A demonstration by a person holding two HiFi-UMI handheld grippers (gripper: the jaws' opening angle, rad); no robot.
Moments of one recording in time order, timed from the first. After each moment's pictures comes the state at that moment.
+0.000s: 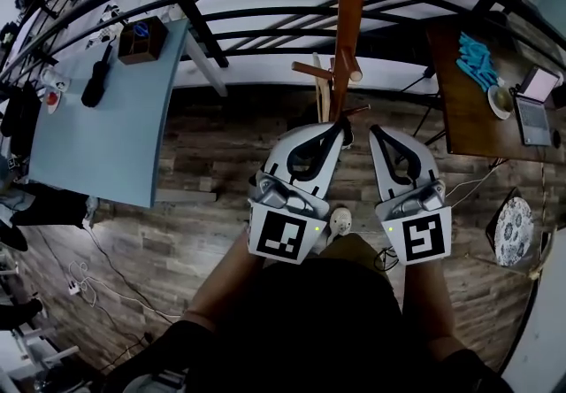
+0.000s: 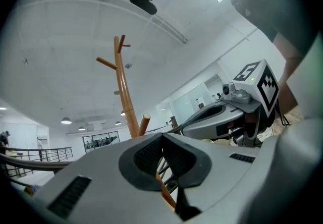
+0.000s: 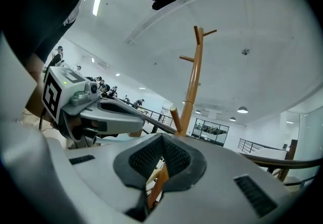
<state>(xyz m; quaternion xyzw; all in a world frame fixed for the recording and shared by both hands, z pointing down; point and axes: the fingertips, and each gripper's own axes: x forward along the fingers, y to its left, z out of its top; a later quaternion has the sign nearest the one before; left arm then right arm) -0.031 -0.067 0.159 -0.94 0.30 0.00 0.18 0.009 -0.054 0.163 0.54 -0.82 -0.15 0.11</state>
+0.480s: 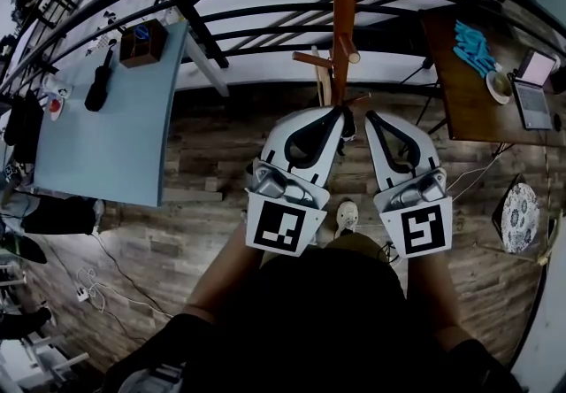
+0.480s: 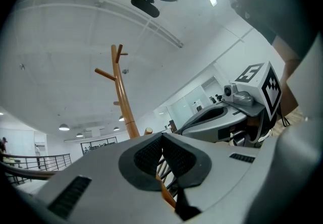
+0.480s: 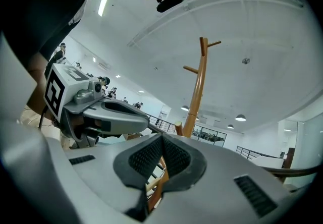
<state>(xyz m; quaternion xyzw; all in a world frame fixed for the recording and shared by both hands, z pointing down) -0.040 -0.054 0.132 -0.93 0.29 0.00 0.21 -0.009 -0.040 0.136 0.55 -0.81 -0.18 0.09</state>
